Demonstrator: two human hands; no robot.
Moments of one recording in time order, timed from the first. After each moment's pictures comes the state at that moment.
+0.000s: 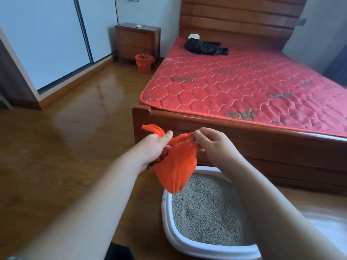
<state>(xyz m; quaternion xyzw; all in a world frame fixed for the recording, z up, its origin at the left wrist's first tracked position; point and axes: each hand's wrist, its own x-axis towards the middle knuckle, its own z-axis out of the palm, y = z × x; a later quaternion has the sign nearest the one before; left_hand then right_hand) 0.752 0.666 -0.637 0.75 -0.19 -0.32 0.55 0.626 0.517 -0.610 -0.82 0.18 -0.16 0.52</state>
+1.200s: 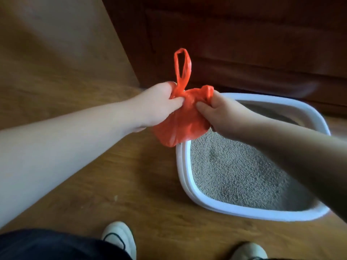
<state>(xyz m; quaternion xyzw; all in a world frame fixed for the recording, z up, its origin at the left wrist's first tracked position) 0.839 0.615 -0.825 0.82 -0.27 -0.36 0.36 0.728 0.464 -0.827 -0.88 0.21 0.13 0.41</state>
